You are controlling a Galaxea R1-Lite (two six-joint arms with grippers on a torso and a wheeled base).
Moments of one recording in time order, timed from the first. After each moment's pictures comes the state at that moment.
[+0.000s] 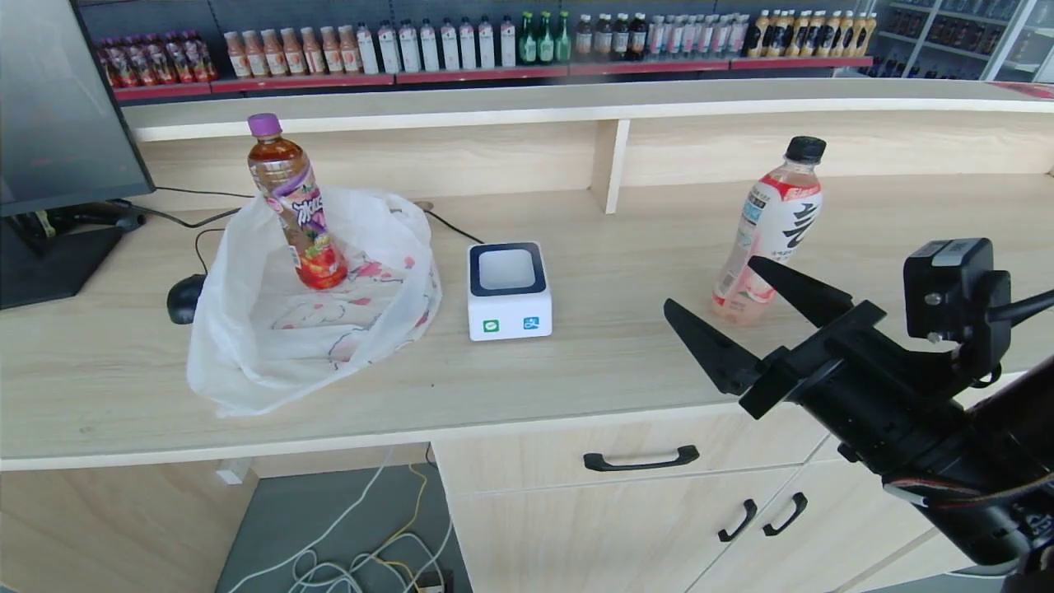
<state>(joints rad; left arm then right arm) 0.00 0.00 0.00 0.00 0.00 -0.01 0.60 1.63 -0.39 -1.57 -0.02 -0.11</state>
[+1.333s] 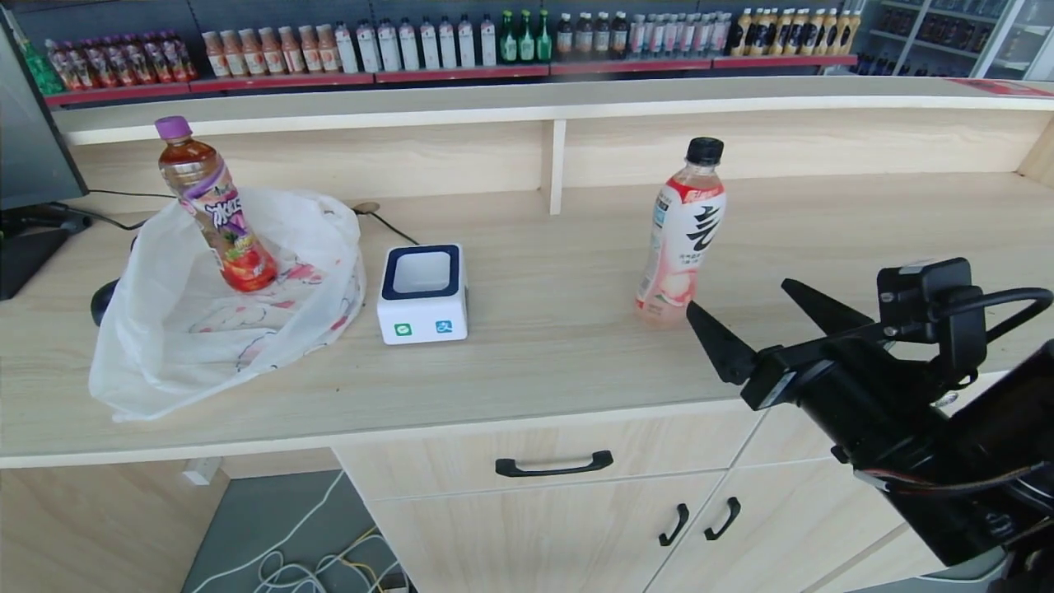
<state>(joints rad) 0.00 0.00 0.00 0.00 0.00 0.00 0.59 1.67 -0.36 -1.57 -0.27 -0.12</state>
